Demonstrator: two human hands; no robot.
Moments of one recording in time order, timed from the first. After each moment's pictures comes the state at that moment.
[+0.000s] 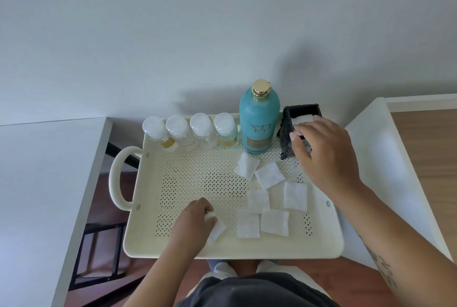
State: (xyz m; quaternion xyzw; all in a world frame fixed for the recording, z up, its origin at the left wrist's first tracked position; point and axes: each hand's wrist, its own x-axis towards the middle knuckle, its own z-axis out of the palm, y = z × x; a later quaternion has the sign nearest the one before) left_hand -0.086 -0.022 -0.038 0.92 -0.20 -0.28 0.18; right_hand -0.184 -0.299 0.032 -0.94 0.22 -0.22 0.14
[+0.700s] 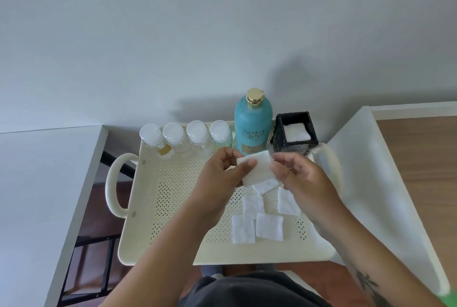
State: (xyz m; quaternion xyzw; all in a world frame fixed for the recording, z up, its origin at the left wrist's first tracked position) left_hand -0.077 -0.115 0.051 0.62 -0.09 -0.42 0.65; right_hand -0.208 -0.239 0.061 -0.67 0.35 -0.10 0.65
